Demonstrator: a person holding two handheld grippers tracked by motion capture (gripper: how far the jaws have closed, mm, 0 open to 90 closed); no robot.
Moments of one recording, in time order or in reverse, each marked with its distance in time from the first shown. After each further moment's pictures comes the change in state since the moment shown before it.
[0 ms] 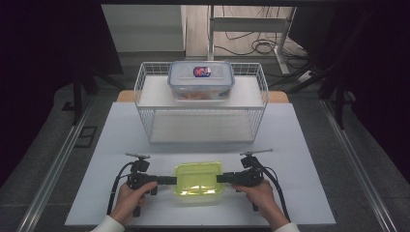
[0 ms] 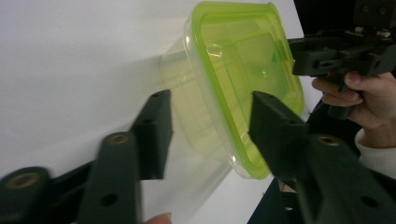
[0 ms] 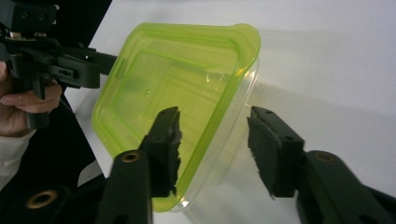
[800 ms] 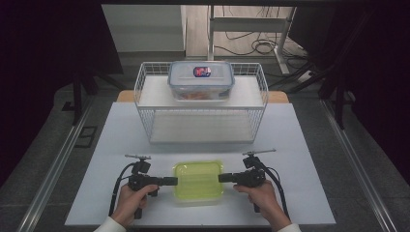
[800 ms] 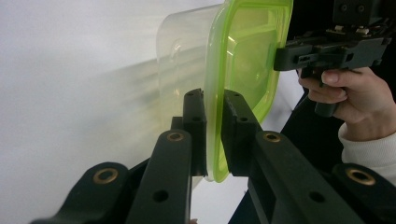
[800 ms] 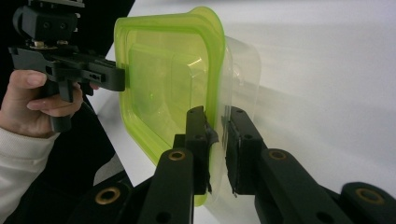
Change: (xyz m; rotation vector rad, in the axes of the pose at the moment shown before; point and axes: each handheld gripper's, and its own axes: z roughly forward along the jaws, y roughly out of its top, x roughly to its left) left arm -0.011 -0.004 -0.003 -0.023 -0.045 0.049; right arm 0.005 -0.001 -0.009 -0.016 0.058 0.003
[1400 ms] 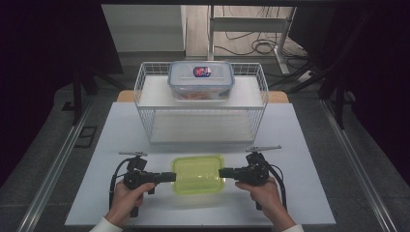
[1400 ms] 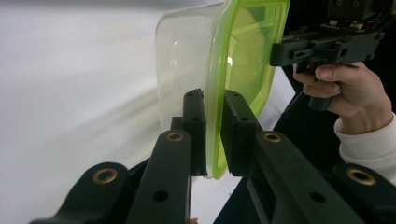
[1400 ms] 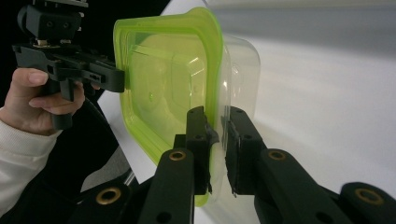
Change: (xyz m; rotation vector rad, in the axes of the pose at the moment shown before) left arm -0.031 0.008 -0.023 -0.060 0.008 0.113; right arm 0.023 0.008 -0.019 -0.085 0.013 -0.115
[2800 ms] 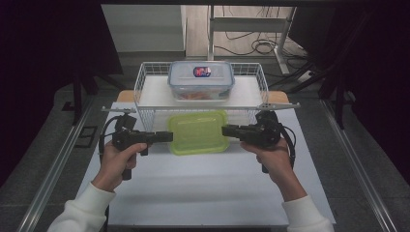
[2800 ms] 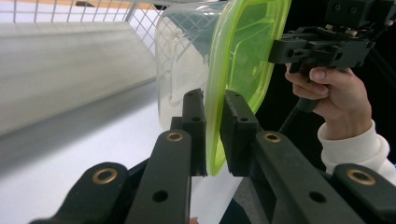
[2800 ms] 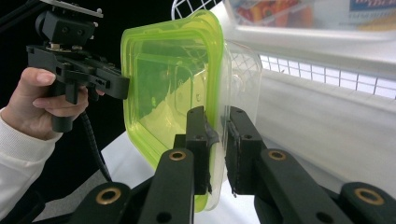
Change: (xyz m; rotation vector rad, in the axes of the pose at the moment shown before) left arm -0.053 0.100 -0.051 -0.111 -0.035 0.145; right arm 0.062 0.104 -0.056 -0.180 -0.040 -0.245
